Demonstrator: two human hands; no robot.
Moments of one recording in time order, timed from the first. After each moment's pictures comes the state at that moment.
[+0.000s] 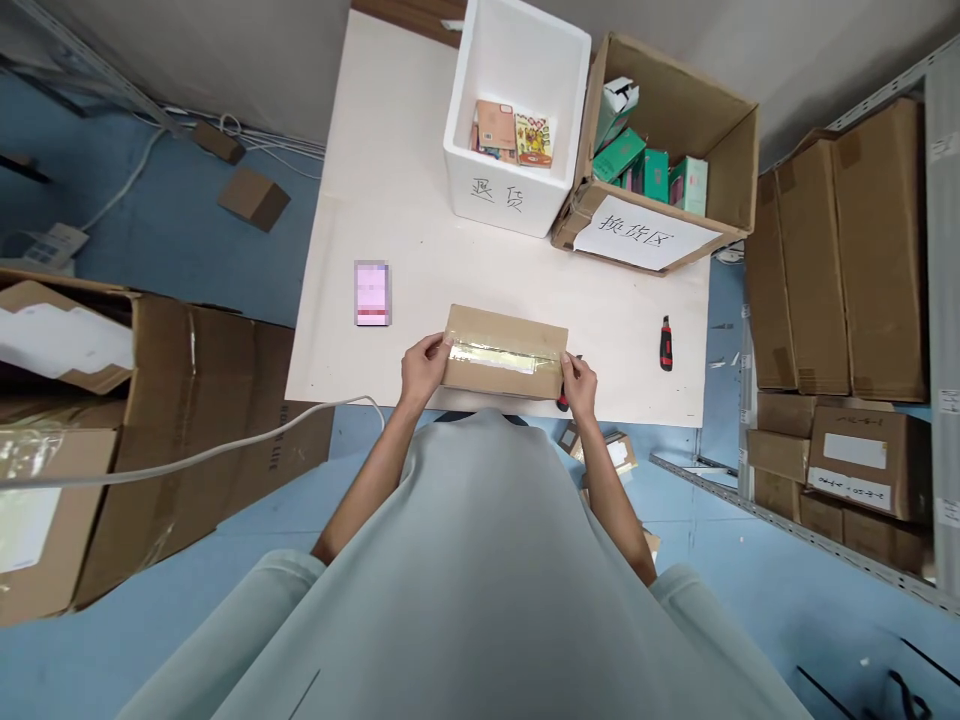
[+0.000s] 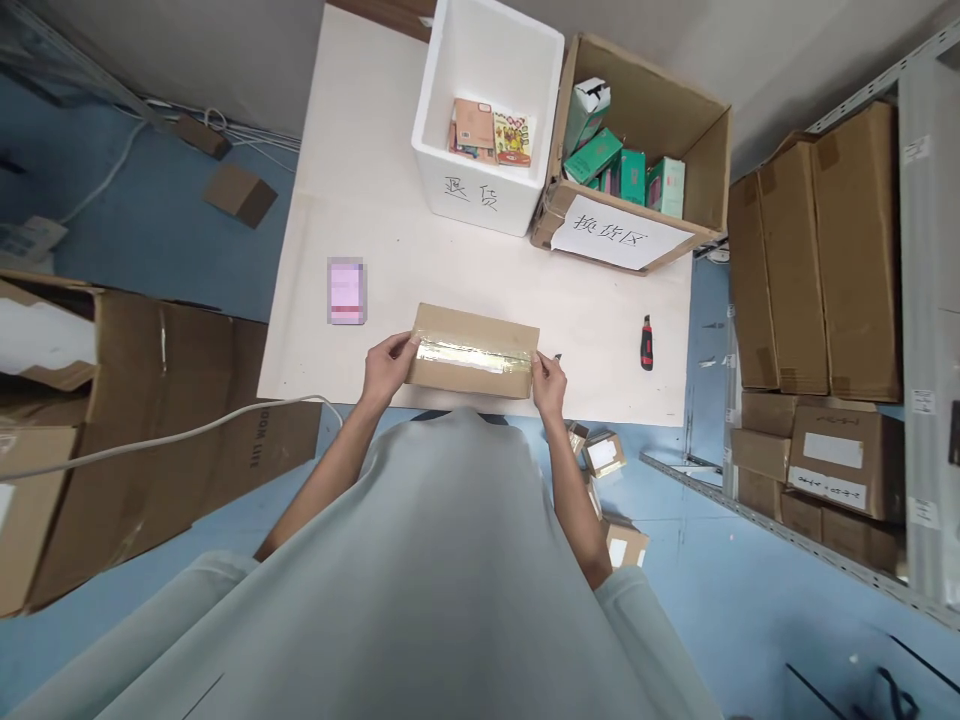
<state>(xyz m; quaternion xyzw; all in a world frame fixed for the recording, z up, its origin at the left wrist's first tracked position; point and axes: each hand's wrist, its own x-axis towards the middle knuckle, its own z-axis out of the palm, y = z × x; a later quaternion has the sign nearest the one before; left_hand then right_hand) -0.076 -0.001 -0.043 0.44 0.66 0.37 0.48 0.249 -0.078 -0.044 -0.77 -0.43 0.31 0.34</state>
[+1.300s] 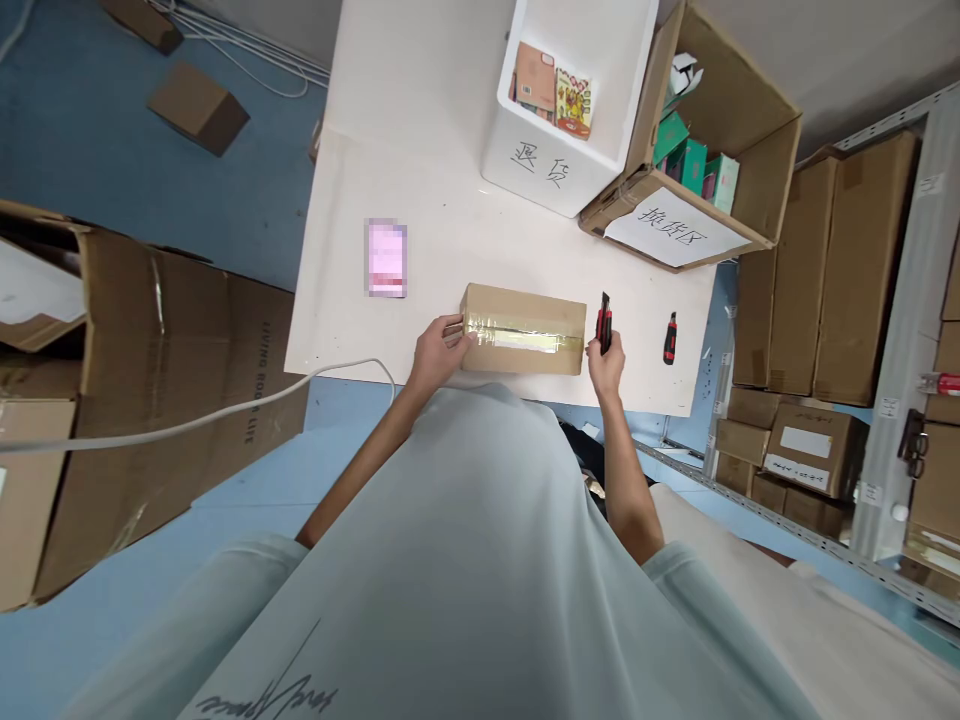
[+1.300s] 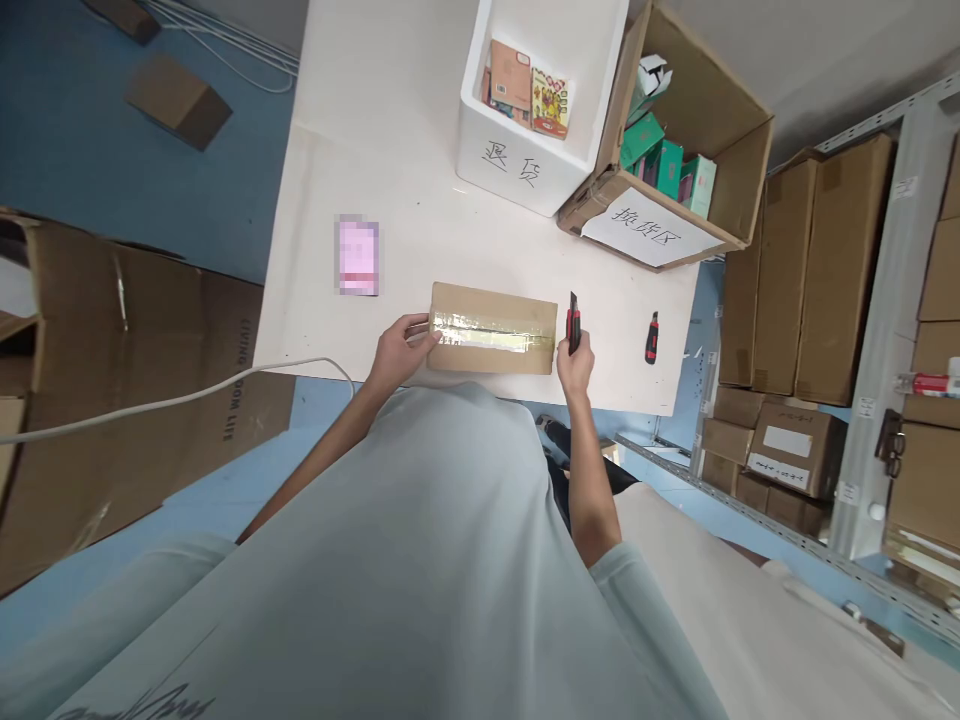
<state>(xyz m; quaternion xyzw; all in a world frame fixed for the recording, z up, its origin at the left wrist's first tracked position) -0.122 -0.008 -0.071 0.44 0.57 0.37 0.58 0.225 -0.042 -0.006 -0.85 -0.45 0.21 0.17</state>
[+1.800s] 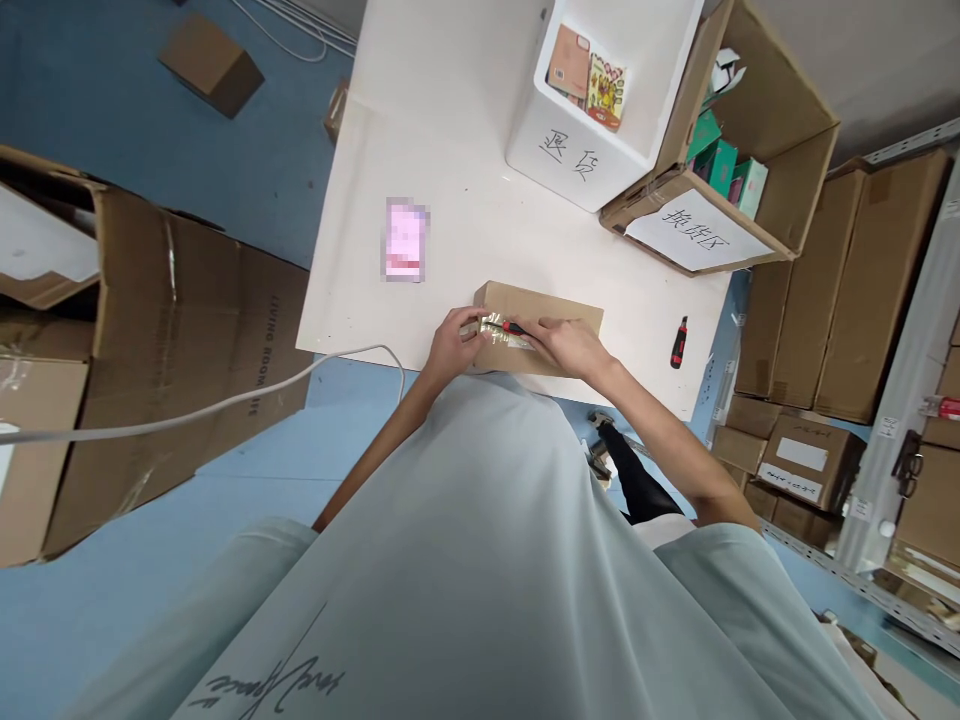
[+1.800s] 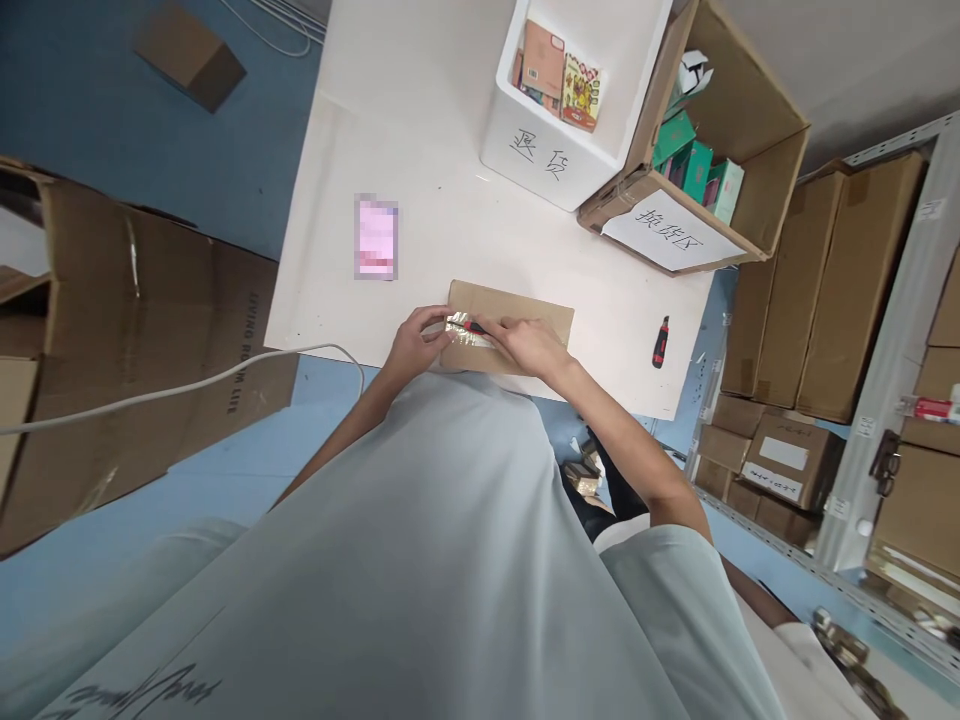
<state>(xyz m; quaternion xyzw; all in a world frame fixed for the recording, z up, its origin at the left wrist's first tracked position) -0.125 -0.017 -0.073 0.47 0.53 0.38 0.59 0.103 0.024 0.092 -0.47 -0.82 0.21 -0.27</state>
